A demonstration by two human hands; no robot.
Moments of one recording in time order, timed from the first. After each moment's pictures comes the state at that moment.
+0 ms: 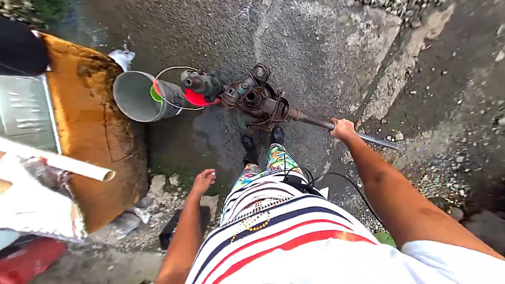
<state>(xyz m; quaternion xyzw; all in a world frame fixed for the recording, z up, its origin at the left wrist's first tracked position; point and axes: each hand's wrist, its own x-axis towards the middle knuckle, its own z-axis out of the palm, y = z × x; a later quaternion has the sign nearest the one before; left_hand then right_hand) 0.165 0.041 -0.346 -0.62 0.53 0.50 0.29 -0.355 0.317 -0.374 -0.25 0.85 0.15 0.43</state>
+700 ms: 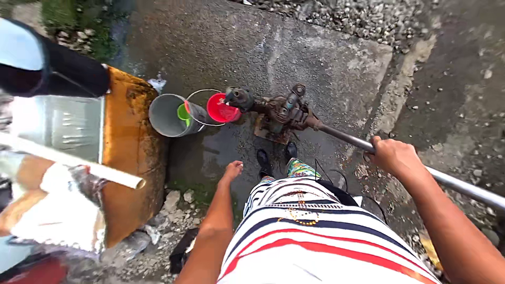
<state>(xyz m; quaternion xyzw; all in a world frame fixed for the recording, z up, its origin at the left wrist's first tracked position) 0.142 -0.009 -0.390 -0.55 0.57 0.53 0.29 -0.243 0.274 -0.125 -0.25 0.87 0.22 0.36</state>
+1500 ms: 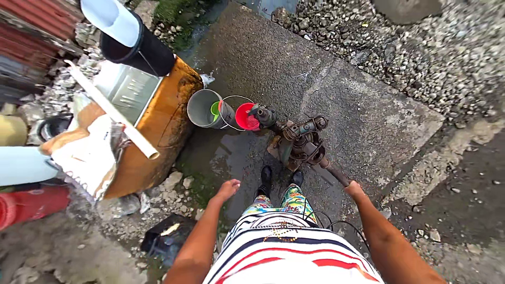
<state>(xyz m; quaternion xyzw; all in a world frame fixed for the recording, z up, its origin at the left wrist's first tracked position) 0.151 0.042 -0.348 -0.61 0.55 0.51 0.26 -0.335 0.306 -0.446 -0.16 0.83 0.10 0.52</state>
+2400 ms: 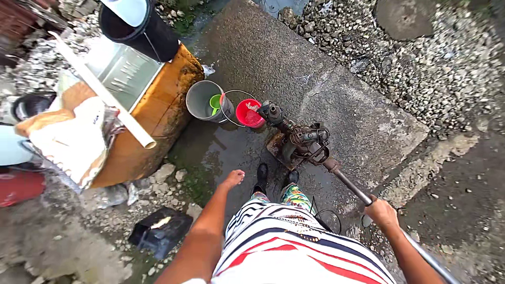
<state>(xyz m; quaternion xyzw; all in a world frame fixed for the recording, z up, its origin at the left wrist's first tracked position) 0.147 0.022 -0.379 -0.61 0.52 0.54 0.26 -0.319 0.323 -0.285 -0.23 0.86 0.22 0.39</state>
